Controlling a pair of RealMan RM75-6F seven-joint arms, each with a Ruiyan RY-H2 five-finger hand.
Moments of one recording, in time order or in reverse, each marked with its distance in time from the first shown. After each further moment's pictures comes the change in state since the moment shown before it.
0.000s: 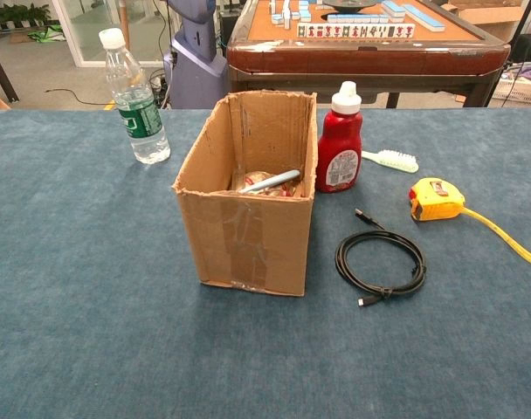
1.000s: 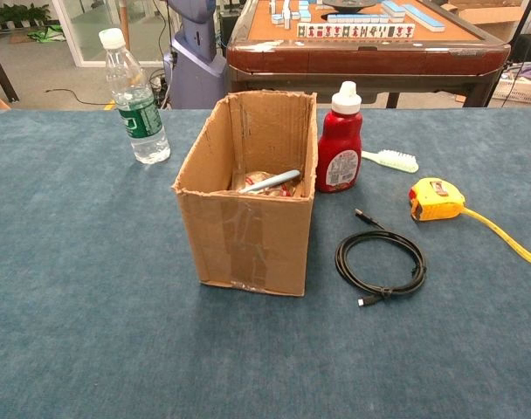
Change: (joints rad) left arm 0.013 0.023 0.004 -0.037 -0.013 0.004 0.010; right arm 0.187 -0.025 0.114 -0.026 0.147 -0.256 -0.160
